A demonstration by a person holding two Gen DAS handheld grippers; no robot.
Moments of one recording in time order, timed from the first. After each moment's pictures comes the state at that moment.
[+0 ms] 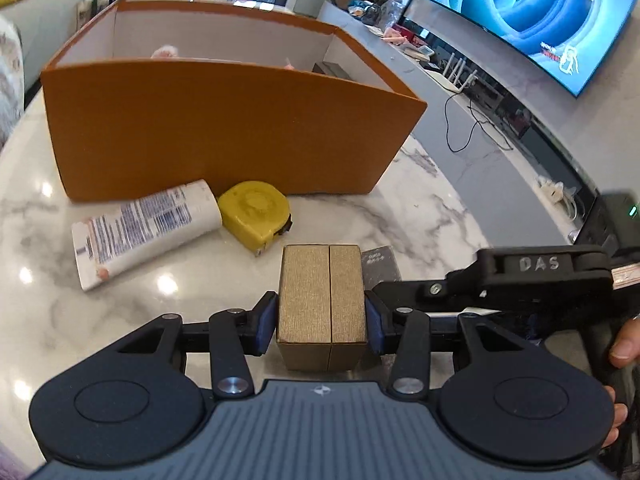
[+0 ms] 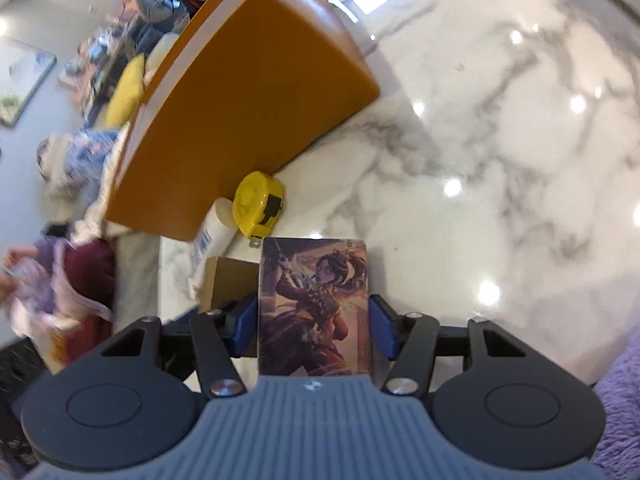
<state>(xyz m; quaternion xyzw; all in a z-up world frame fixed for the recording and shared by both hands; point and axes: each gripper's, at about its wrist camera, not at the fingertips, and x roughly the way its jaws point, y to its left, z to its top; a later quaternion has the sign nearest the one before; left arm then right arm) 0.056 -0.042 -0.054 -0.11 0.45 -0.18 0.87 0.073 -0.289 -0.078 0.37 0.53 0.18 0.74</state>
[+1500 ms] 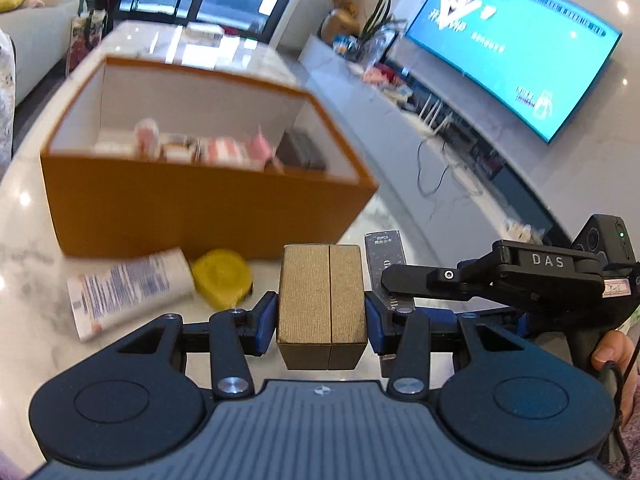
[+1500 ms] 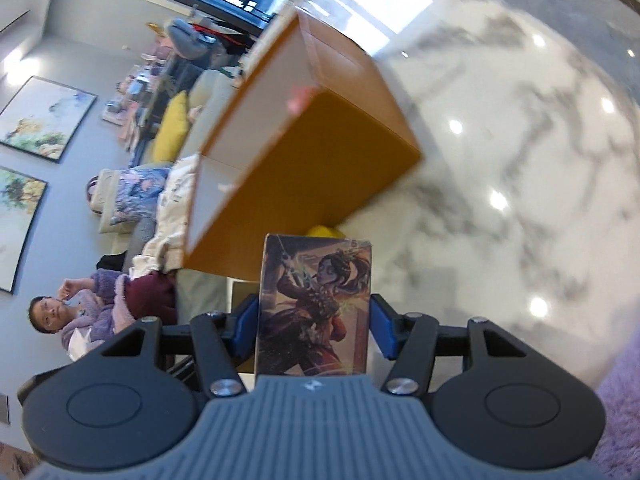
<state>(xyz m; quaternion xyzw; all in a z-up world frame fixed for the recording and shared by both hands) 0.063 -0.039 0.008 -0.15 0.39 -0.20 0.88 0.080 -0.312 -0.006 0.37 0.47 0.22 0.77</state>
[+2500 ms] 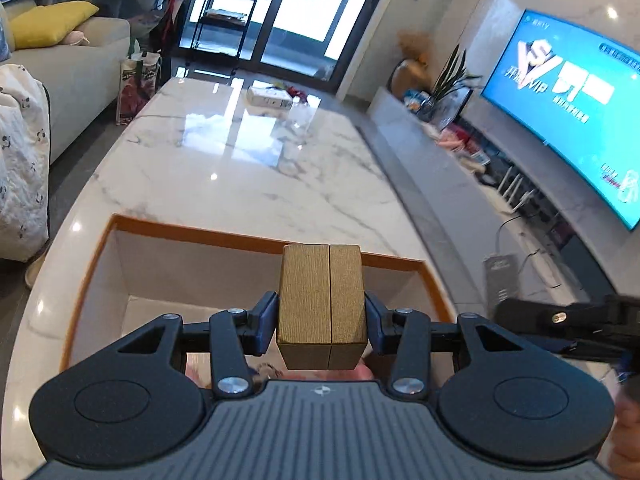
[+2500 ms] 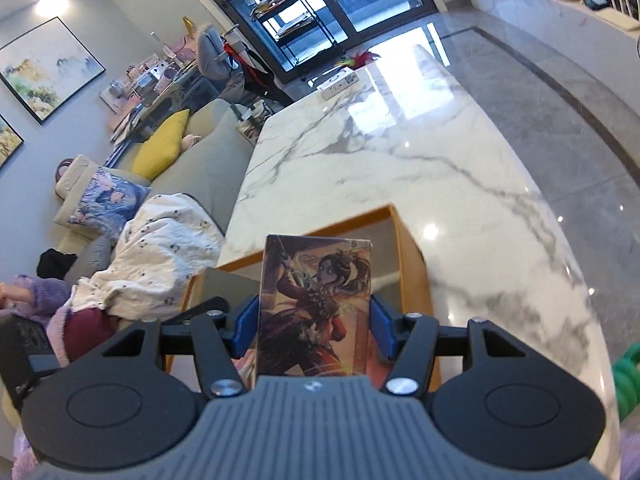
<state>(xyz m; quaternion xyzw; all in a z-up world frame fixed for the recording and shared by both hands) 0.267 -0.003 0.023 -0.15 0.36 -0.08 0.92 0.266 -0.276 0.092 0.21 0.40 0.19 0.87</state>
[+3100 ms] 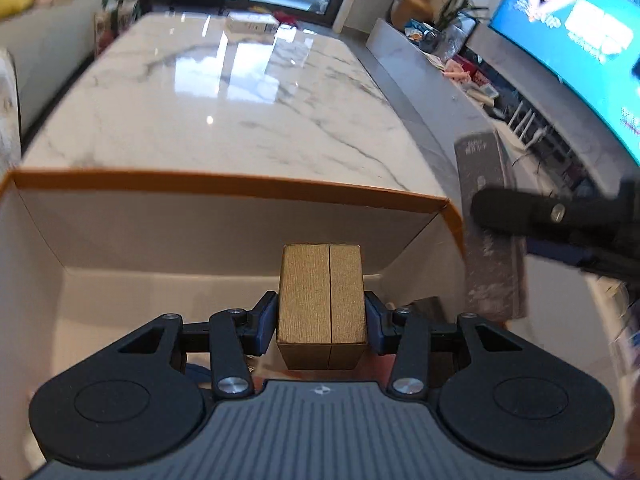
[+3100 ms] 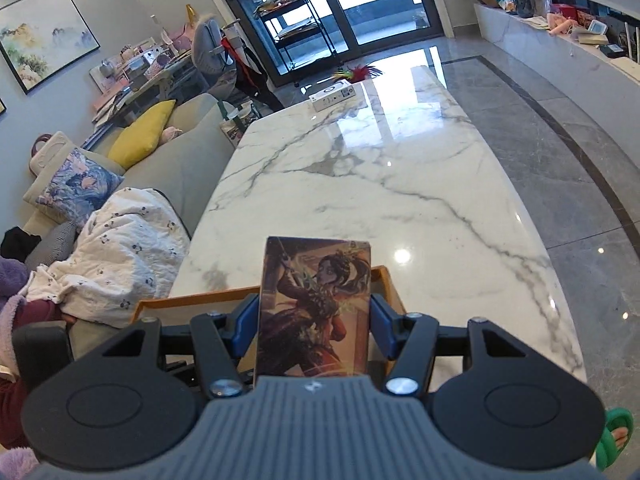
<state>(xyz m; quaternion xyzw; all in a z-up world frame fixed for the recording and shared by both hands) 0.307 -0.039 -0.027 -0.14 0.45 -0.11 0.87 0.326 -0.254 0.073 0.14 0.39 0.17 0.89</state>
